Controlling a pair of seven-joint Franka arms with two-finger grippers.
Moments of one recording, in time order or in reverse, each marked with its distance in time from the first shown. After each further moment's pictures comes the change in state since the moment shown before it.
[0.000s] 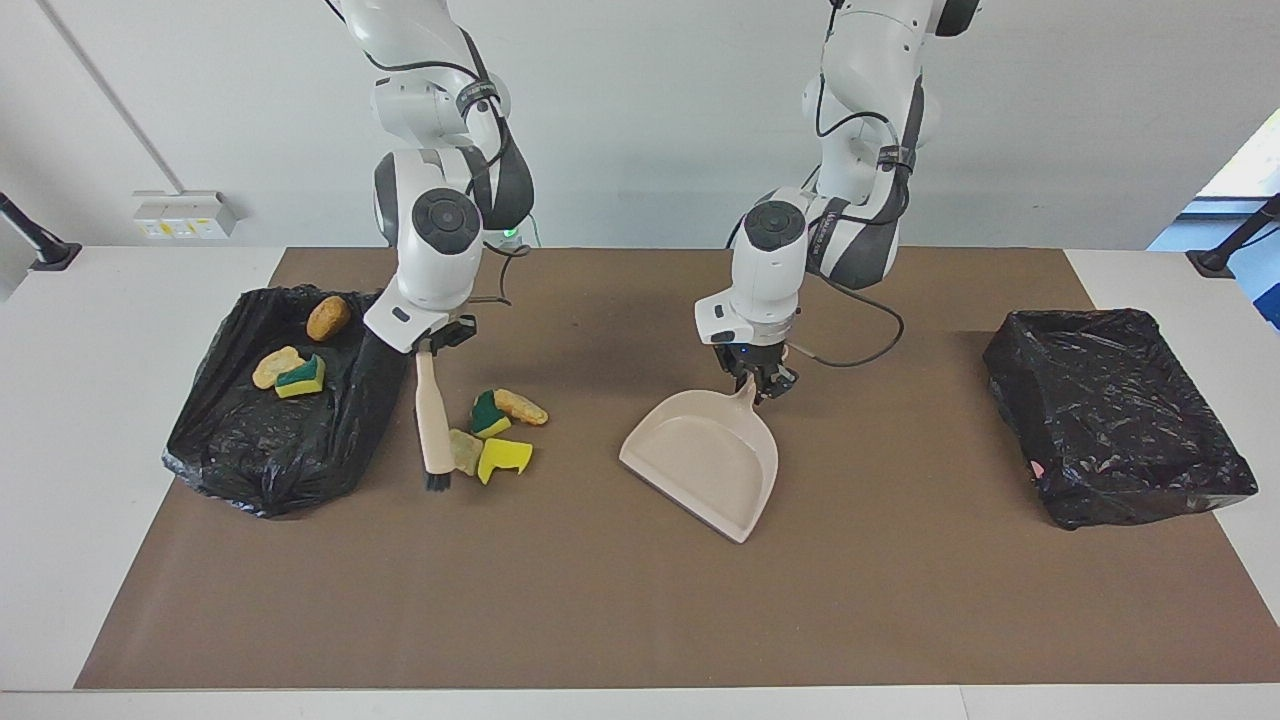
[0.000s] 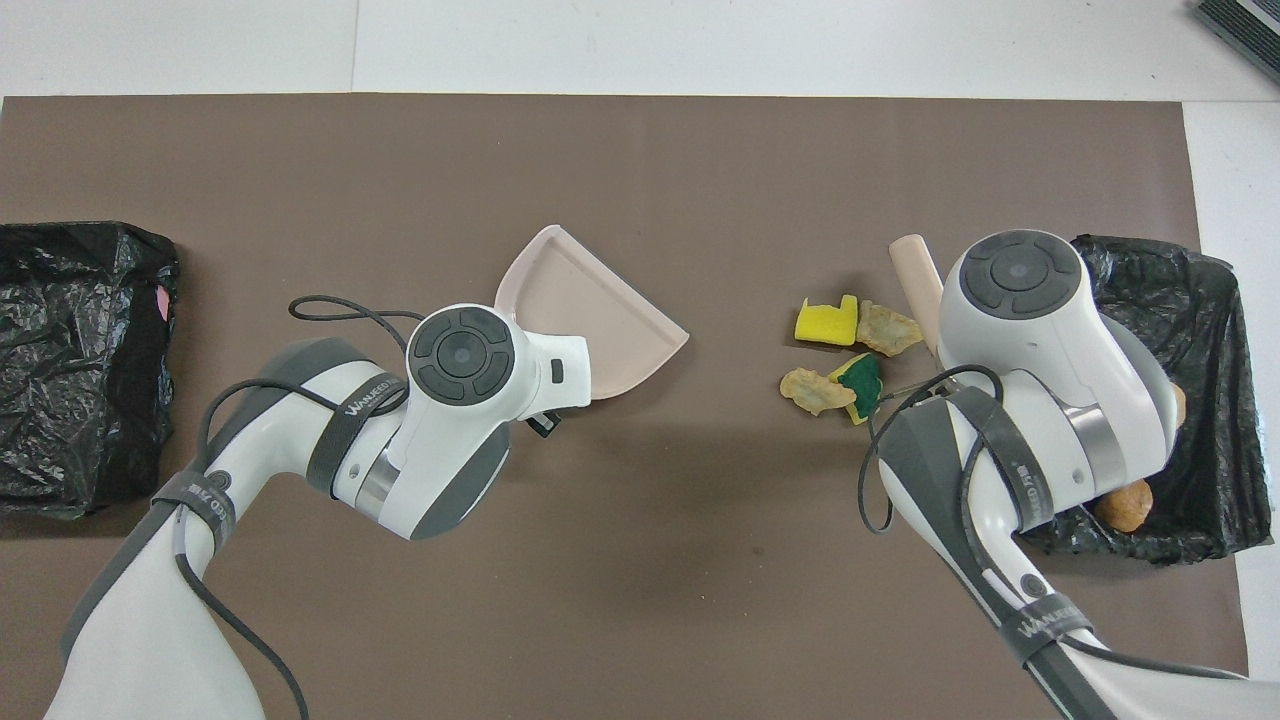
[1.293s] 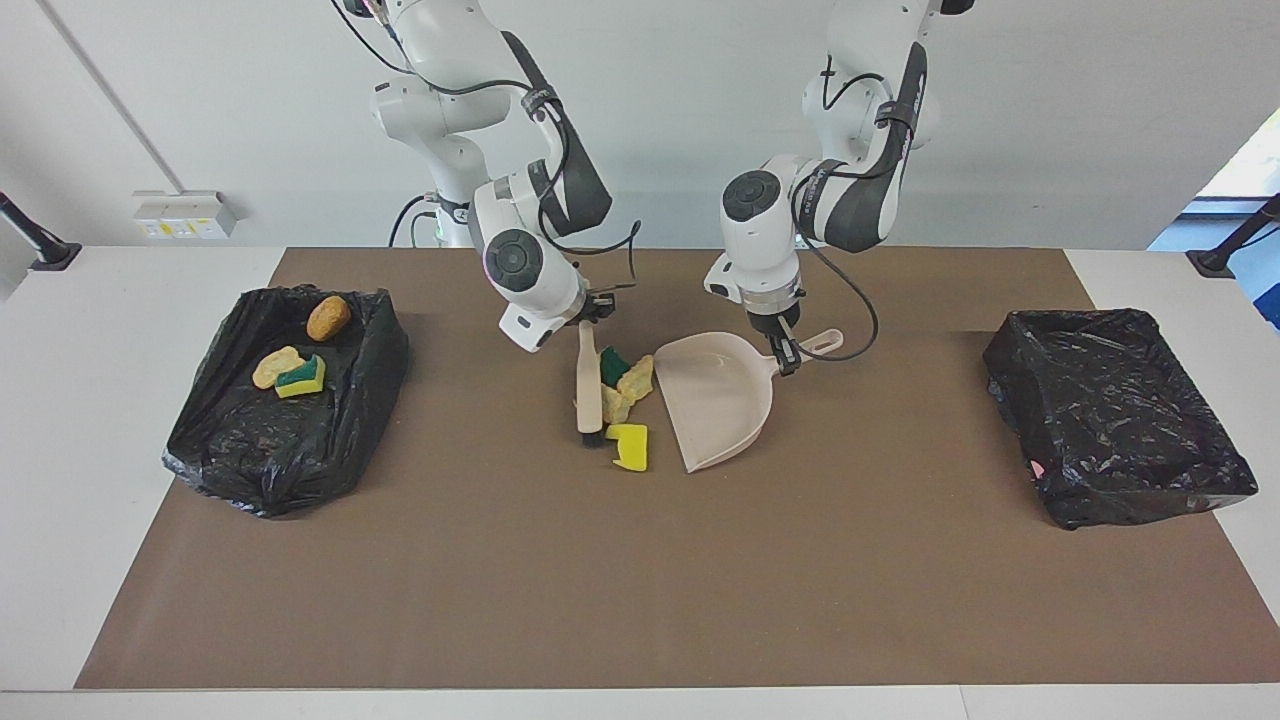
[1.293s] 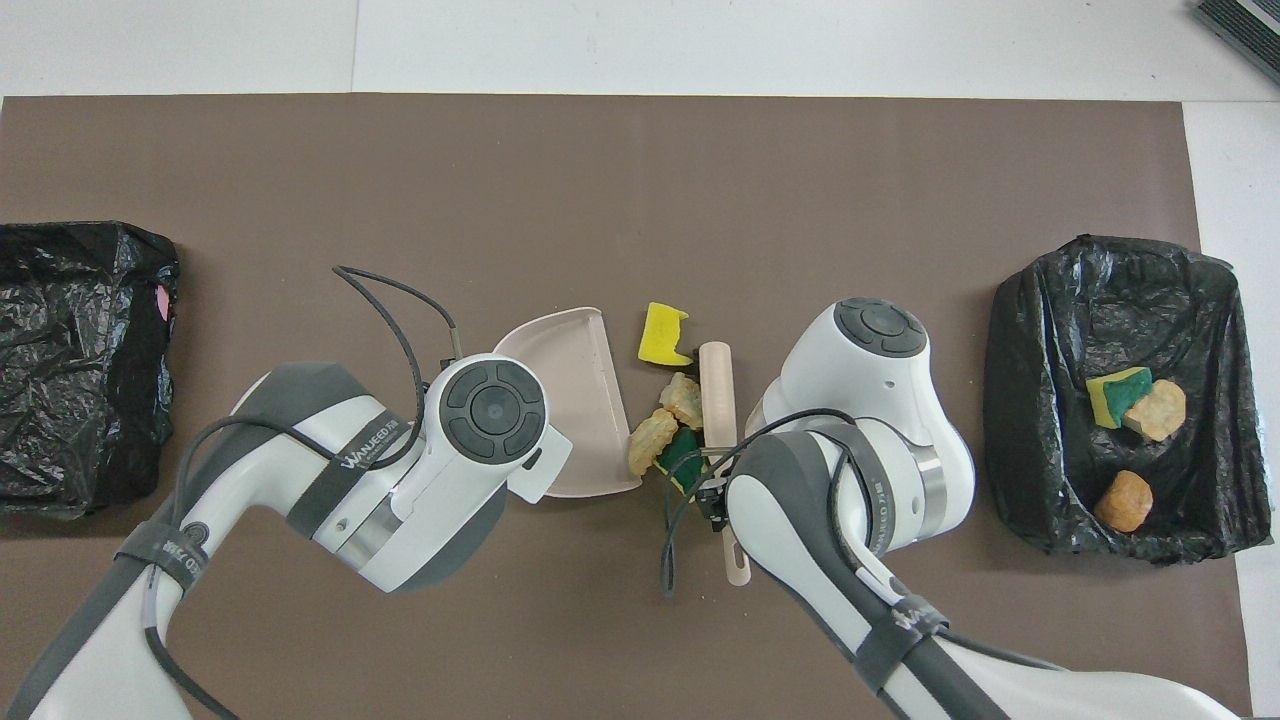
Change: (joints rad) left arm -0.018 -0.117 -0.013 -0.087 0.207 -0.179 0.505; right arm 0.239 0.057 0.017 -0.071 0.763 0.050 0.102
